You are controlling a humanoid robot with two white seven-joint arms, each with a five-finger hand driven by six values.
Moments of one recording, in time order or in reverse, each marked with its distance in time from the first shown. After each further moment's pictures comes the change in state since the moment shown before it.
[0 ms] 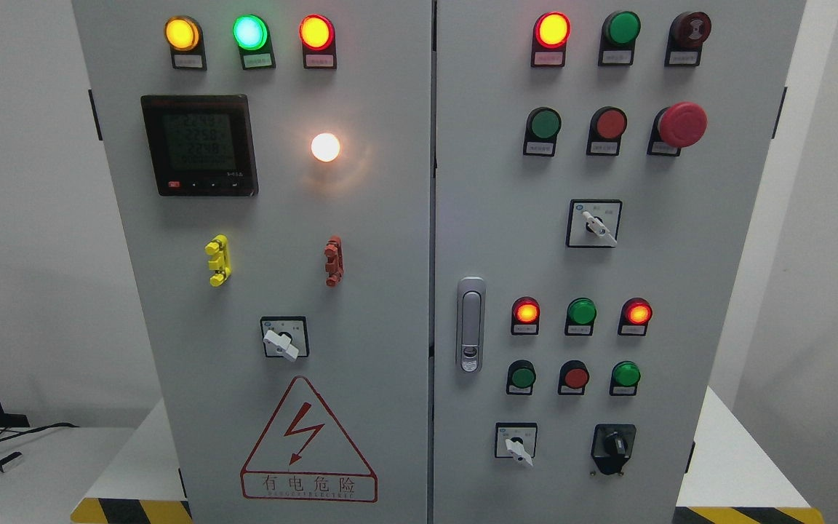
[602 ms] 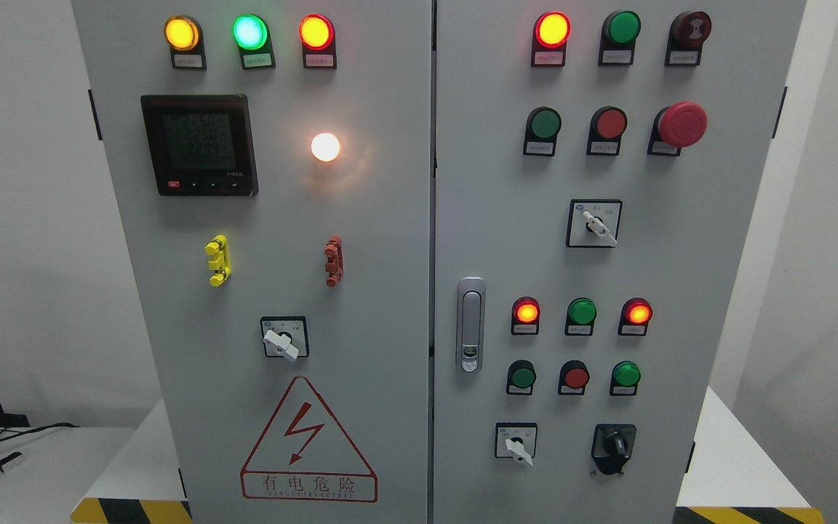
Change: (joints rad) left arm 0.000 0.000 0.000 0.000 0.000 0.000 0.000; right arm 0.037 -0.011 -0.086 -0.429 -0.004 0.081 -0.025
